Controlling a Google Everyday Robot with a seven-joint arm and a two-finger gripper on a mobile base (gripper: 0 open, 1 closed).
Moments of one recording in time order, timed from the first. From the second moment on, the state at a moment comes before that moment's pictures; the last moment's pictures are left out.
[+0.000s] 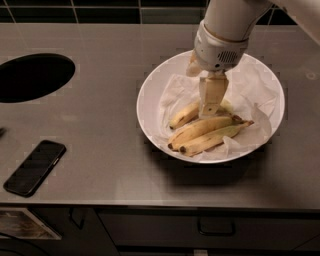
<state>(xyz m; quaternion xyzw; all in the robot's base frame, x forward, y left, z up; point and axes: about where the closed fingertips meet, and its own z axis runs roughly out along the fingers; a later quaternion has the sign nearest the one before) 0.528 -0.102 0.926 -0.74 0.67 0.00 0.11</state>
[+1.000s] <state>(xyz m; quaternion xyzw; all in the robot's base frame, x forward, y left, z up) 0.542 -0.109 0.907 -0.73 0.68 0.01 0.10</state>
